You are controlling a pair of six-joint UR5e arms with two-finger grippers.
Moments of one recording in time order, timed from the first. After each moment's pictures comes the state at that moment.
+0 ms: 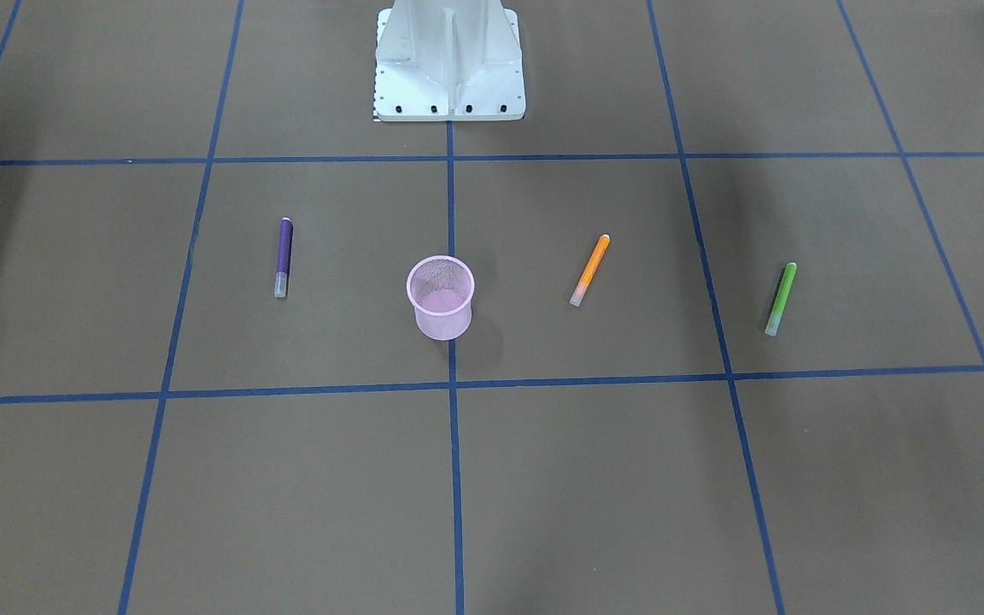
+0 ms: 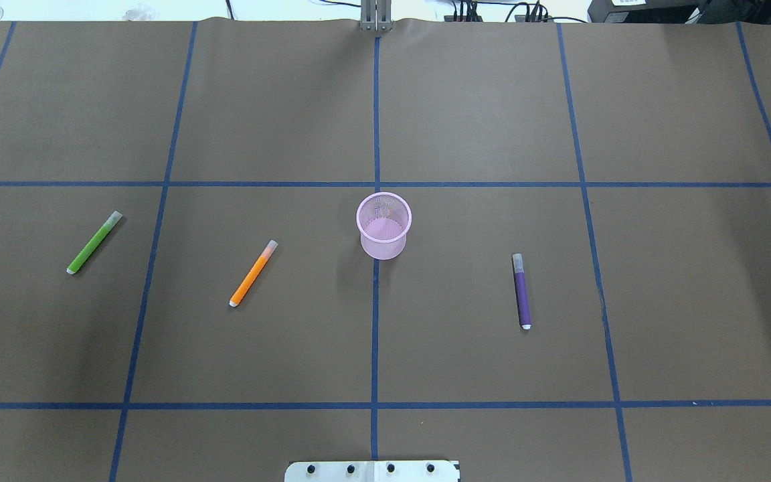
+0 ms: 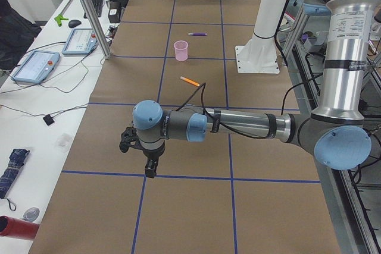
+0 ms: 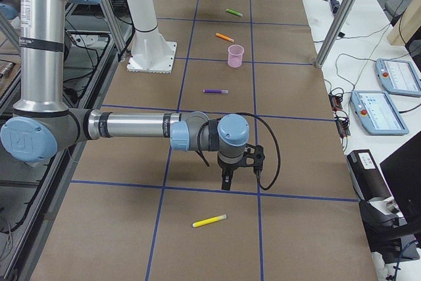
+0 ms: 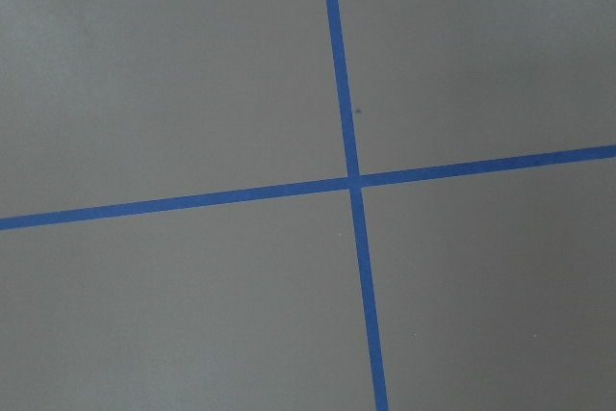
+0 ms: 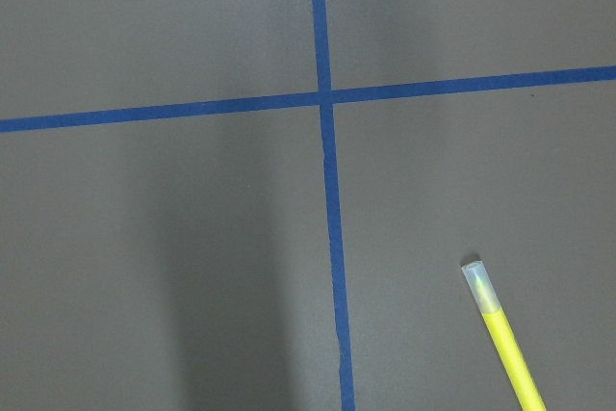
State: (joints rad) left arm -1.57 -1.60 -1.62 -1.58 -2.32 0.06; right arm 1.56 -1.67 1.71 -1.57 2.38 0.13
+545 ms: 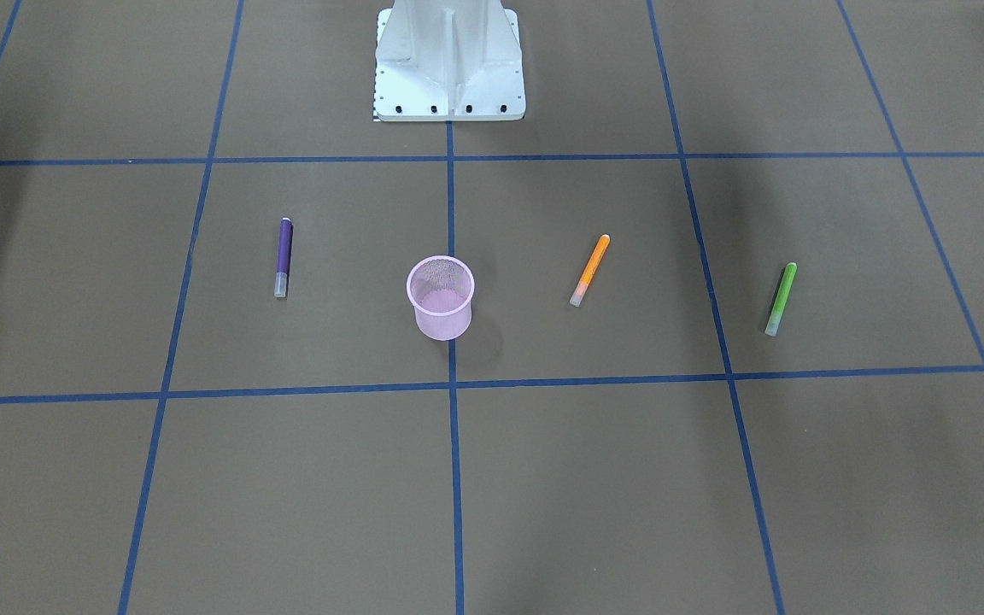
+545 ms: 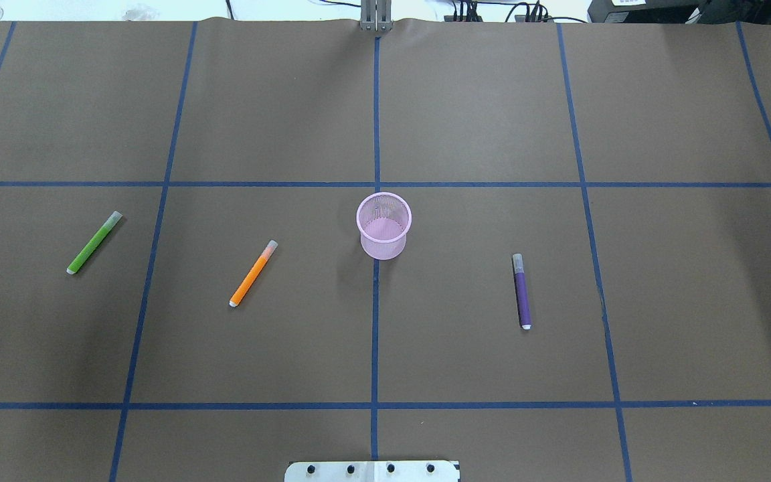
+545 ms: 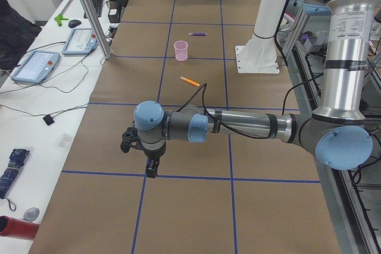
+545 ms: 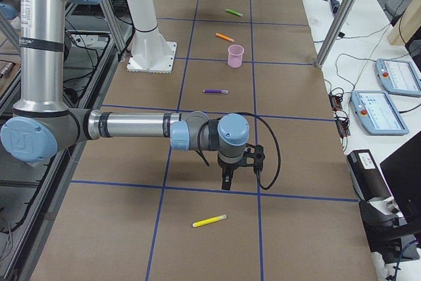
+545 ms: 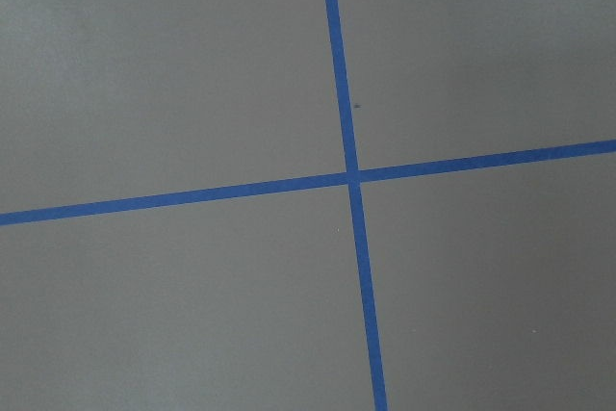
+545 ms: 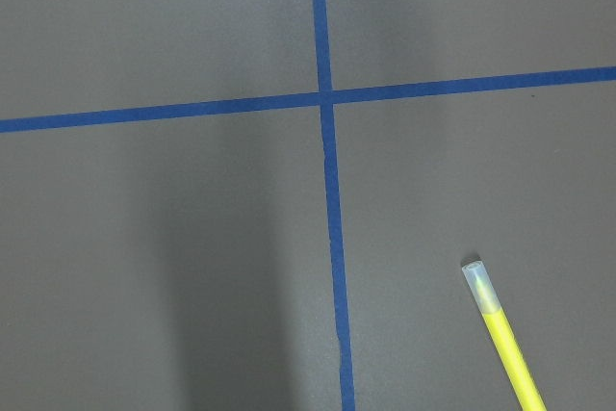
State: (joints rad) left arm -1.57 -1.60 -1.62 -1.59 -2.36 0.06; right arm 1.56 -1.67 1.71 -1.57 2.38 0.13
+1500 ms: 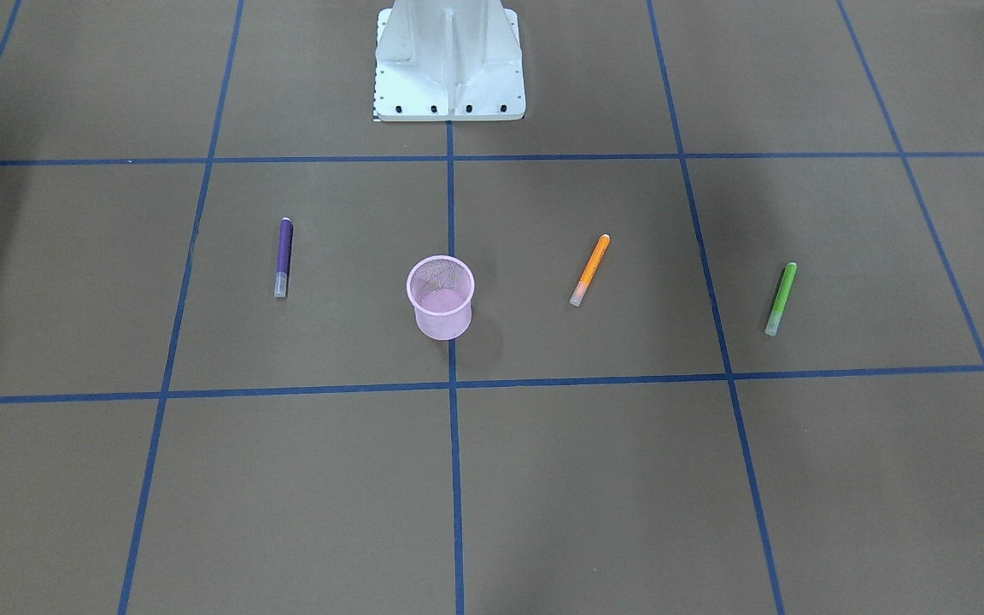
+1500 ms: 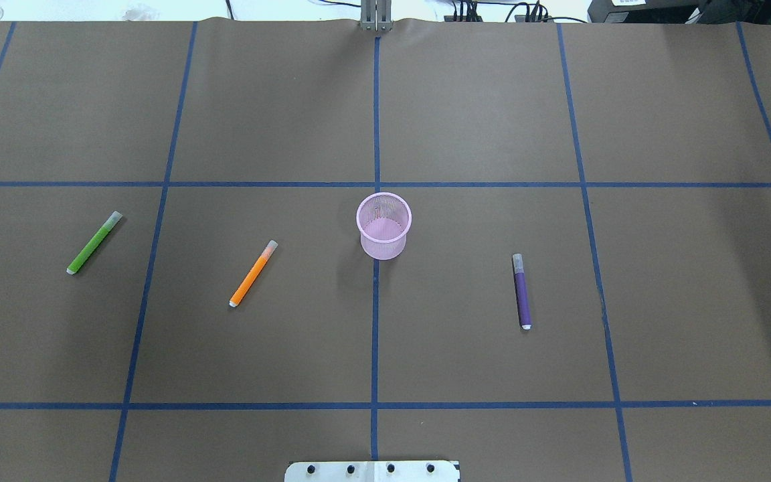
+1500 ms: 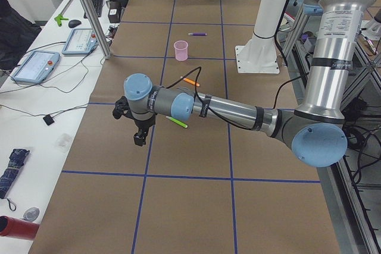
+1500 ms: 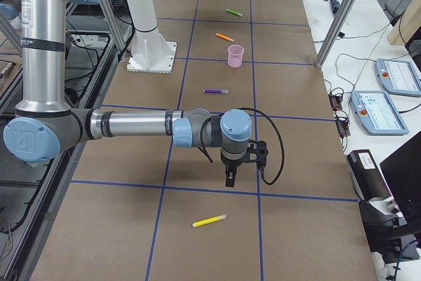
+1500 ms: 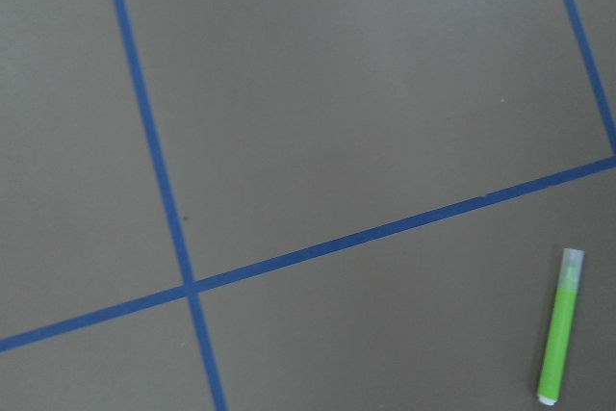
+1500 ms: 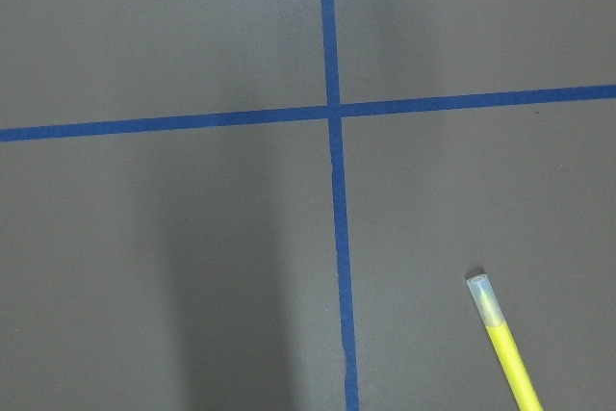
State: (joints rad) left arm -1.40 -1.74 -1.67 -1.61 -2.41 0.01; right arm 1.56 -1.65 1.72 -1.57 2.38 0.12
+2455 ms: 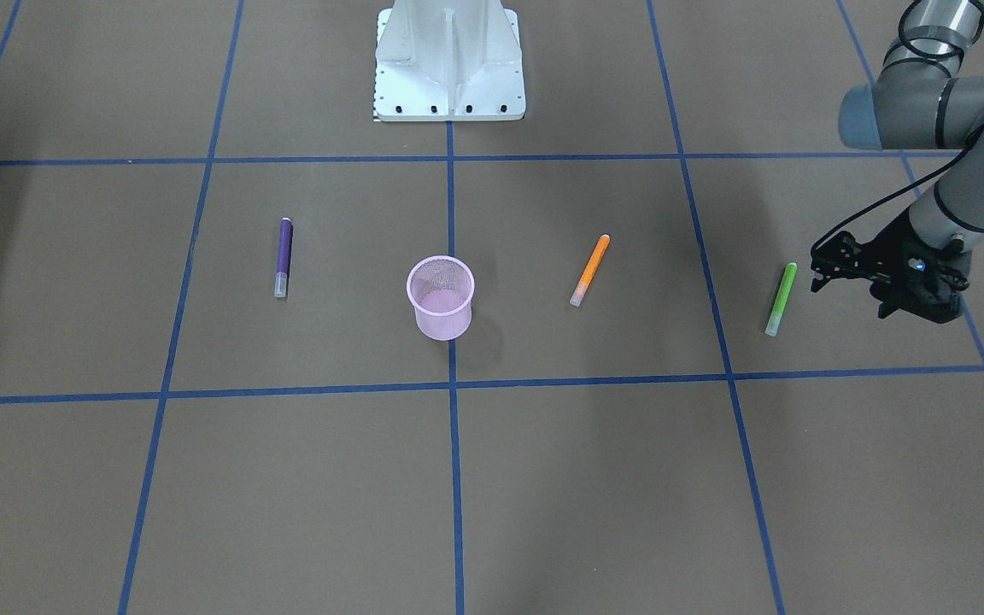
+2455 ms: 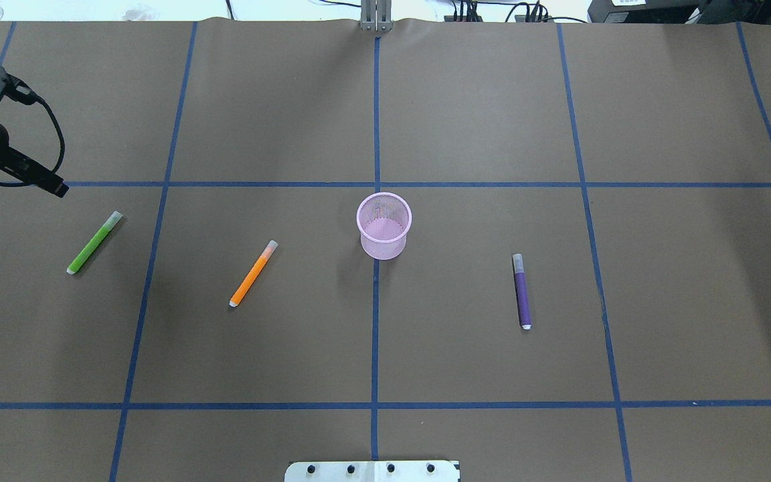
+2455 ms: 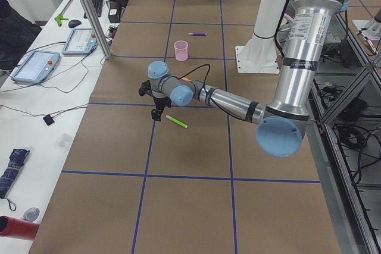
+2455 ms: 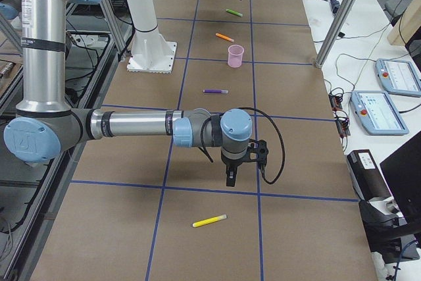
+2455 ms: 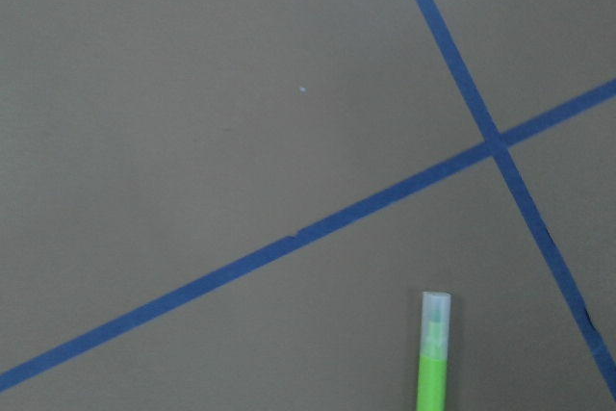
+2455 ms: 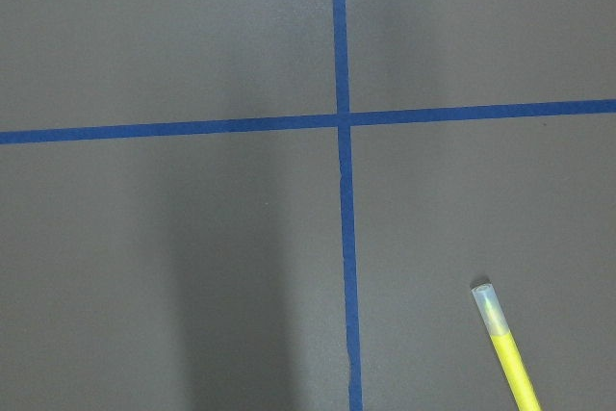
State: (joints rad) left arm -1.03 -1.74 -1.66 -1.85 -2.22 -0.27; right arm 1.56 -1.65 1.72 -1.56 2.38 0.11
